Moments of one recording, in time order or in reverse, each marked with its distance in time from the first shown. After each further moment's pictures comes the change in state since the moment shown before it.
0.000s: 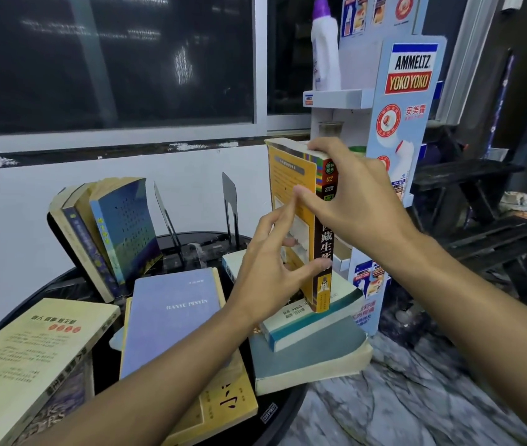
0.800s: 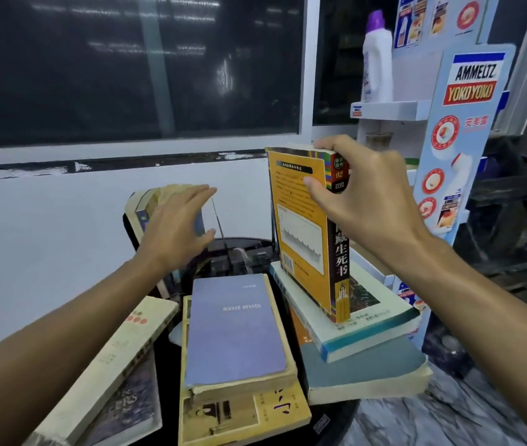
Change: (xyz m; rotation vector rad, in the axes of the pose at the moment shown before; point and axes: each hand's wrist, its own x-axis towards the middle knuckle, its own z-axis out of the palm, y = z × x) left_hand 0.017 -0.082 -0.207 0.892 0.081 -0.024; right_hand 0.021 -0.066 0.023 0.091 0.058 -0.053
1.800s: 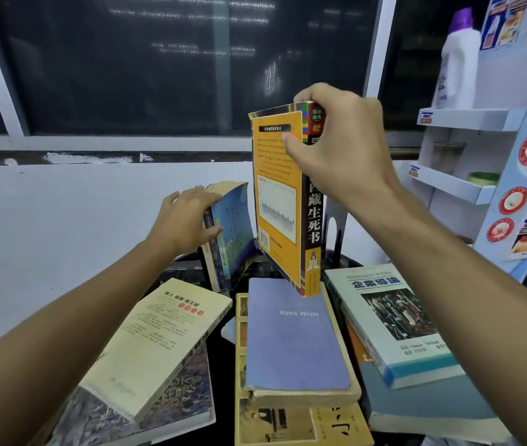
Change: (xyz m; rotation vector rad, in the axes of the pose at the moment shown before) left_hand -0.014 -0.084 -0.028 0.181 -0.130 -0.192; right_hand 0.070 -0.084 0.072 0.107 0.053 -0.147
